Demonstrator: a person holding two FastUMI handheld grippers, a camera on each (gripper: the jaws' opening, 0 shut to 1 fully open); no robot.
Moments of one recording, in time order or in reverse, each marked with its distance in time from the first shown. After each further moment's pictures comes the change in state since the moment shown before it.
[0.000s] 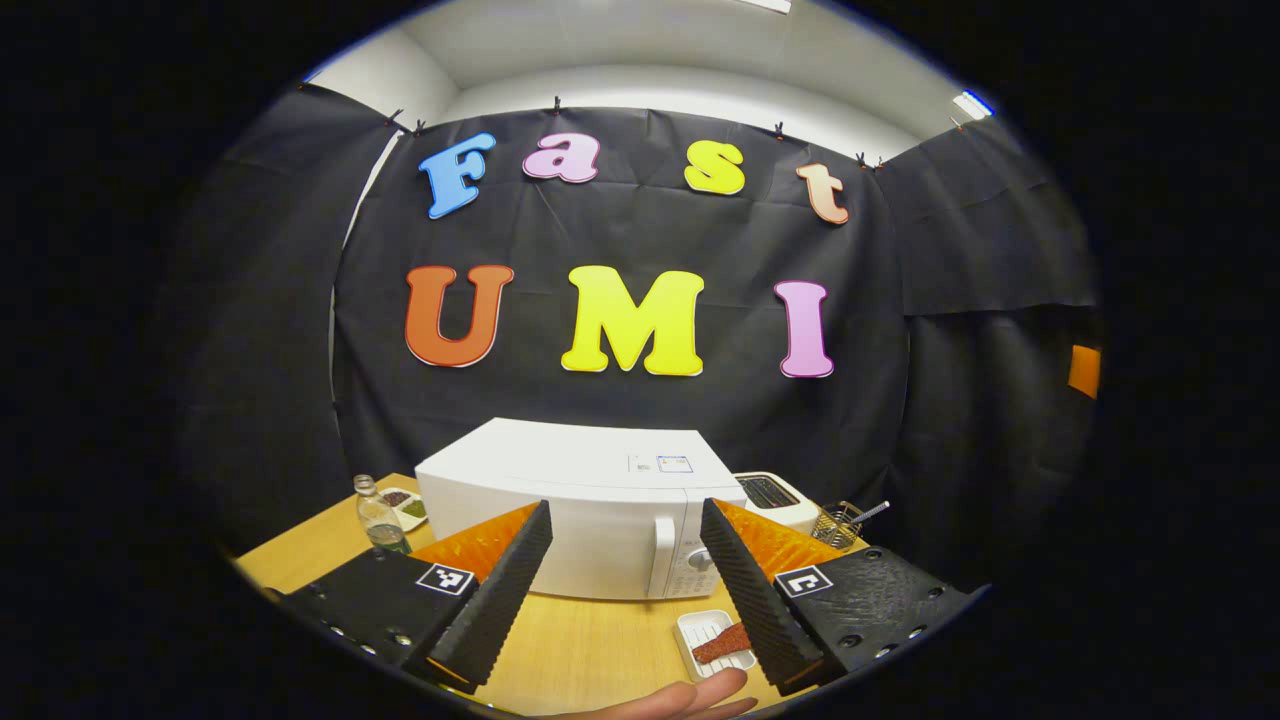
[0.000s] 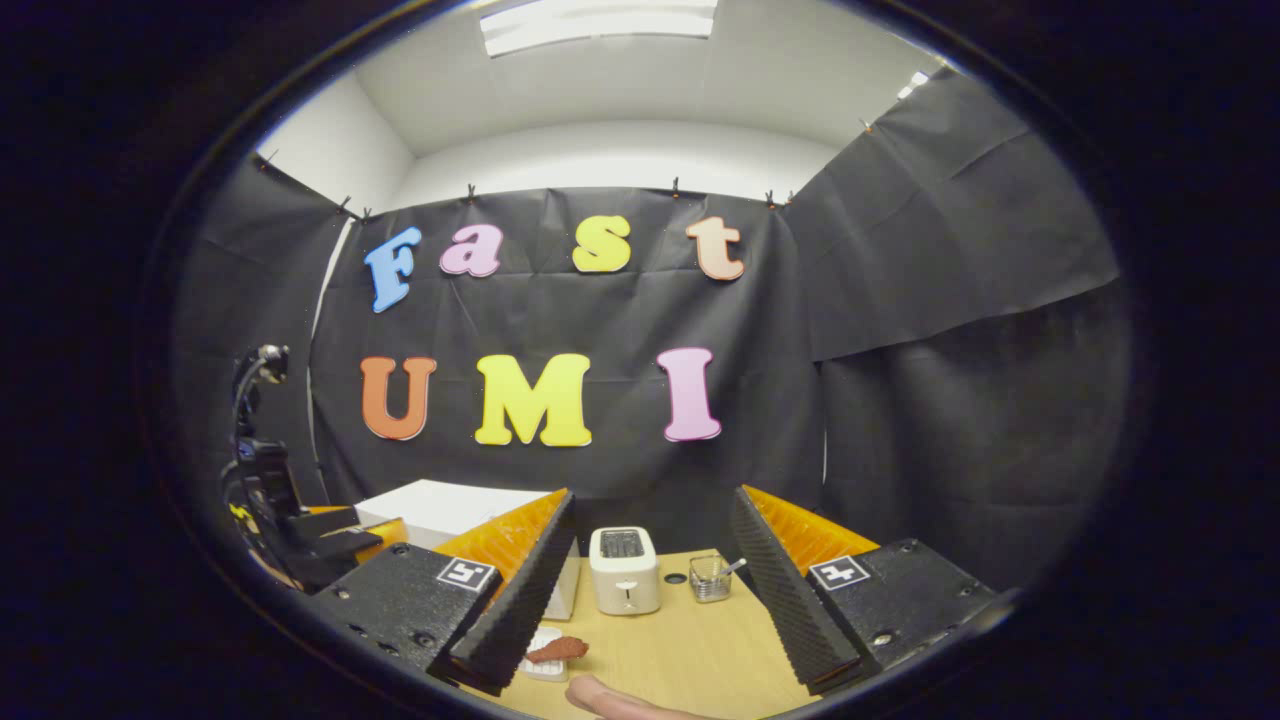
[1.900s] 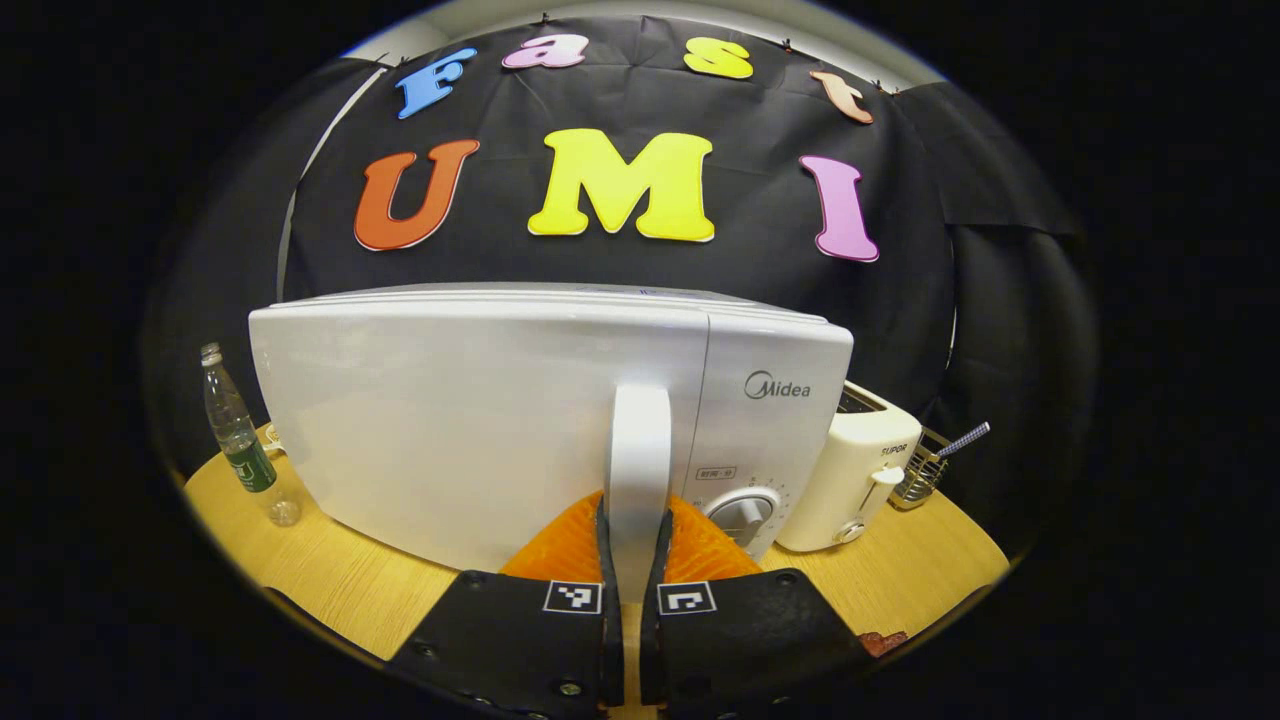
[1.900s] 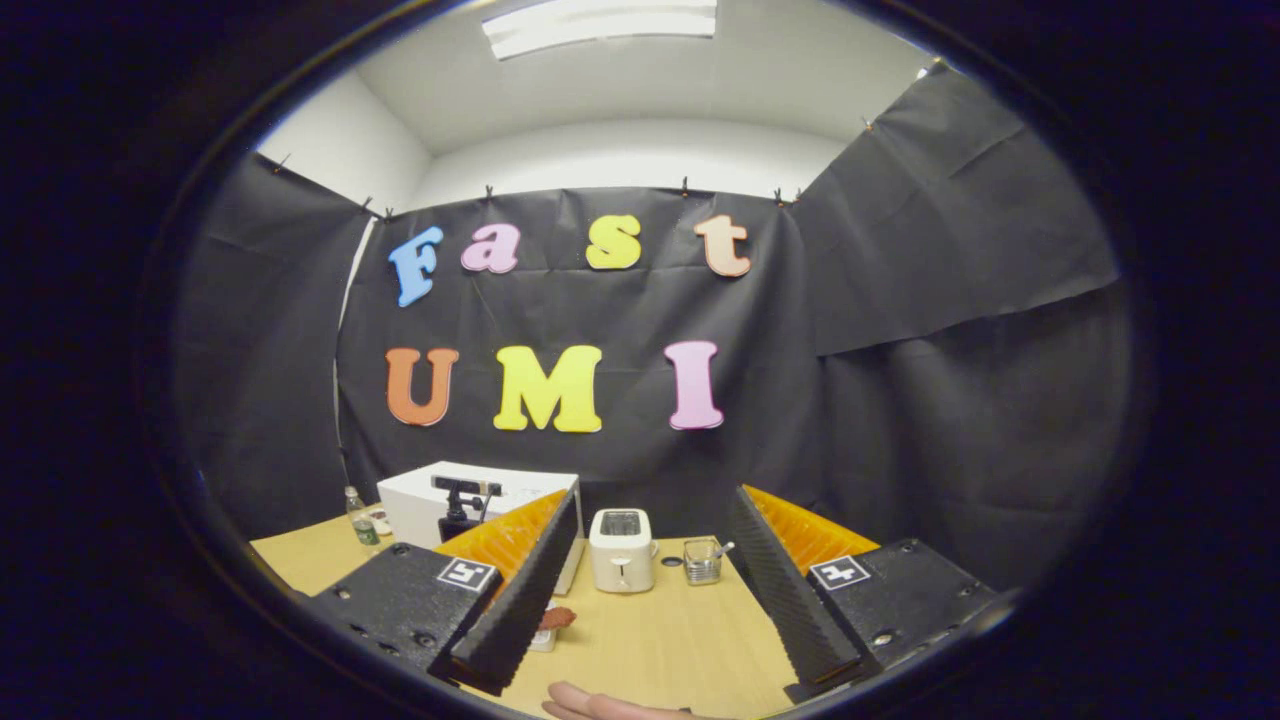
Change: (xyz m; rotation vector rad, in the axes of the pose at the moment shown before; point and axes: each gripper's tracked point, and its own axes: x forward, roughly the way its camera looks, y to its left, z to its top) left arm 0.151 -0.012 -0.164 0.016 0.198 0.050; right arm -0.065 -0.036 -0.003 -0.035 0.017 0.061
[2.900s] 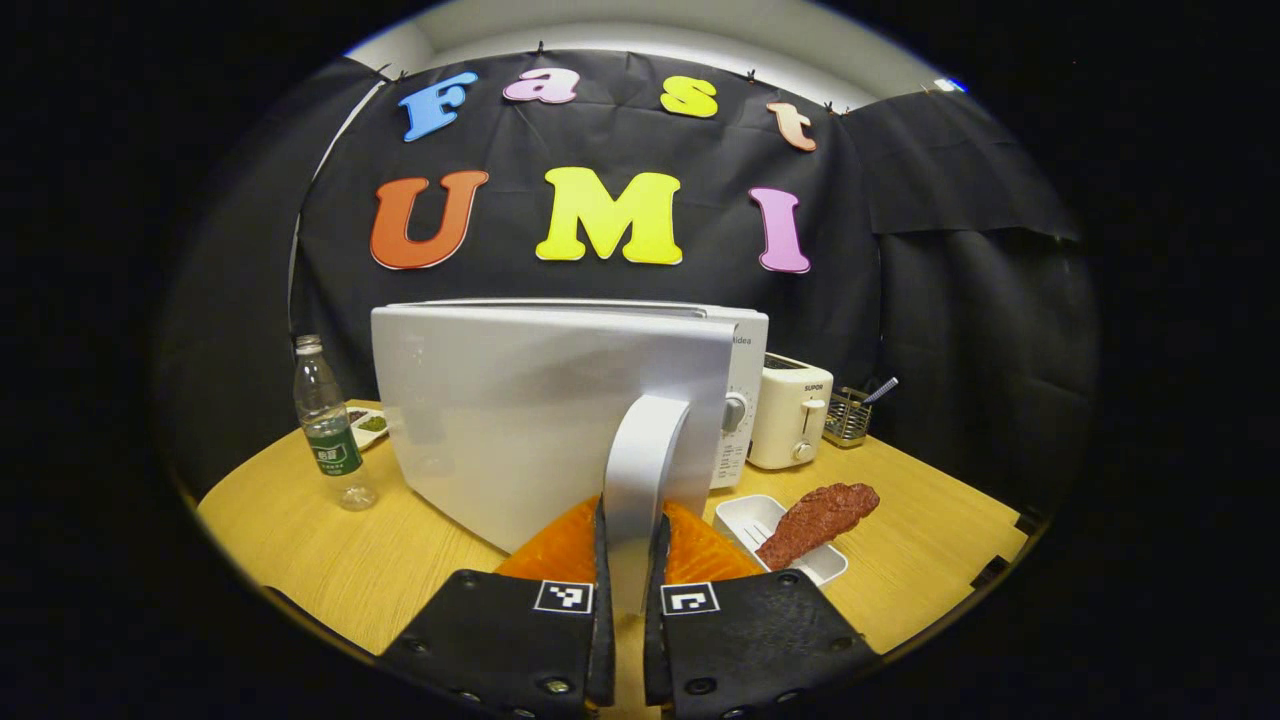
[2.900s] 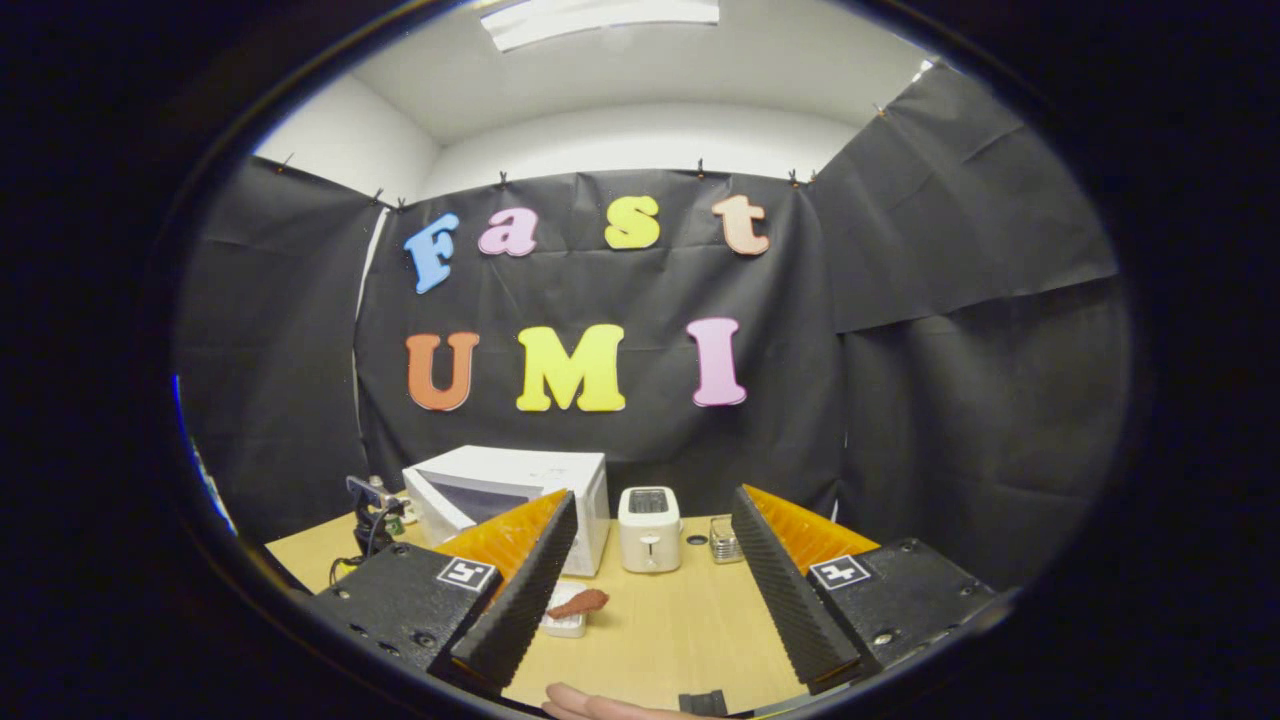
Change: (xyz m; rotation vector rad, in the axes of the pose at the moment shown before) left arm -0.165 0.080 -0.038 0.051 -0.055 -0.150; right arm -0.009 0.042 -0.018 0.011 0.046 0.043
